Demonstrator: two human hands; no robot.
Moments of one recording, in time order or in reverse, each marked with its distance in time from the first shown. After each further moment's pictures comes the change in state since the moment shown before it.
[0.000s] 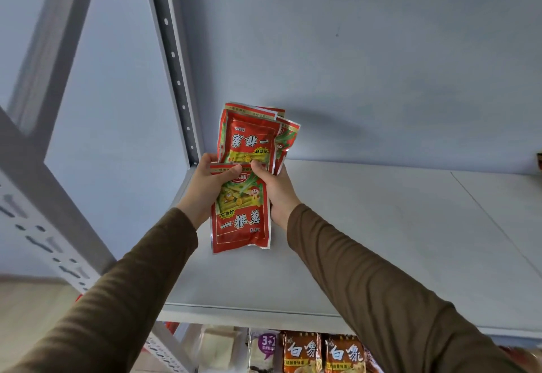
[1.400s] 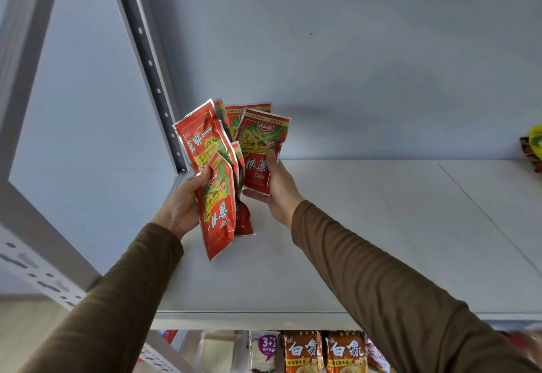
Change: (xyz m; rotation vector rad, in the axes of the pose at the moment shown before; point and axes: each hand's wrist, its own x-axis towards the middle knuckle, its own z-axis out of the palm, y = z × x) left_hand 0.002 -0.015 -0.016 -0.331 -0.192 -0.225; right_hand -0.018 -0.031 -0.023 0.002 0.047 0.032
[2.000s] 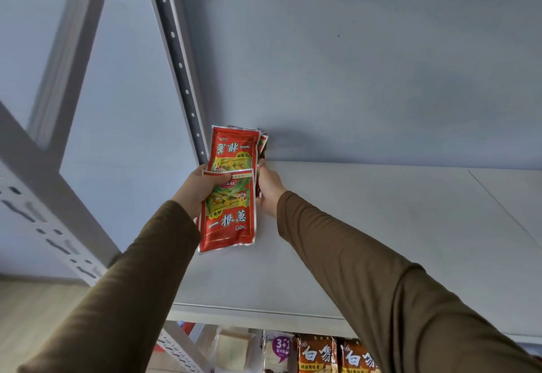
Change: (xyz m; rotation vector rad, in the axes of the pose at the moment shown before) left_hand 0.010 0.030 -0.006 0.514 0.342 0.001; right_hand 0.033 0.020 0.057 -0.116 0.033 0.223
